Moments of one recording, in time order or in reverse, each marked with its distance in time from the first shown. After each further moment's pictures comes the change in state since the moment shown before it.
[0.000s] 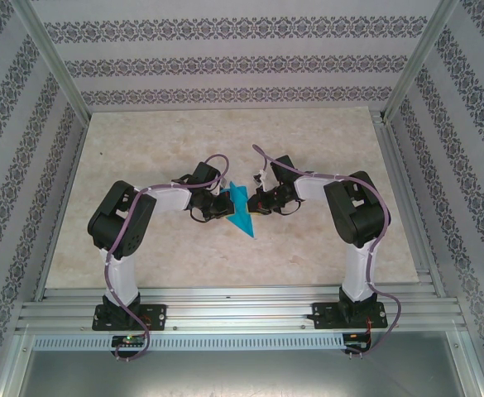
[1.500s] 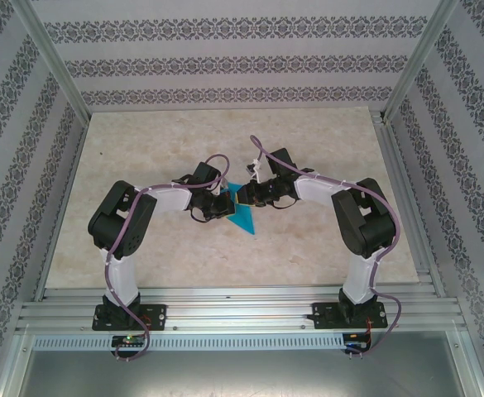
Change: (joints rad) left arm -0.004 0.003 0.000 0.010 0.000 0.000; right arm 0.056 -0.111 0.014 0.070 -0.029 0.068
